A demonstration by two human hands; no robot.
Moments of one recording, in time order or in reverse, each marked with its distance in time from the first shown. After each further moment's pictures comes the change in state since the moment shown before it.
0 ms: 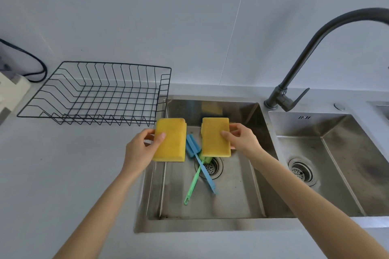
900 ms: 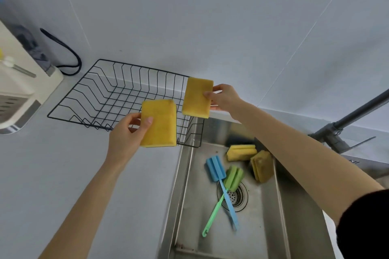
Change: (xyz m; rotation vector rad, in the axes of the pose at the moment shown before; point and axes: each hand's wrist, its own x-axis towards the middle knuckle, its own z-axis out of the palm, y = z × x) left_hand 0.086 -0.029 -0.088 -0.144 0.249 -0.082; right_hand 0.125 -0.182 0.091 0.098 -0.189 -0.050
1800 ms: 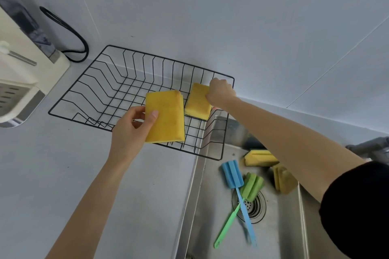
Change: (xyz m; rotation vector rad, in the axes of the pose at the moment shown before) left_hand 0.043 -0.019 0.000 -0.056 -0.003 -0.113; right_hand 0.078 -0.005 0.067 -0.926 0.022 -0.176
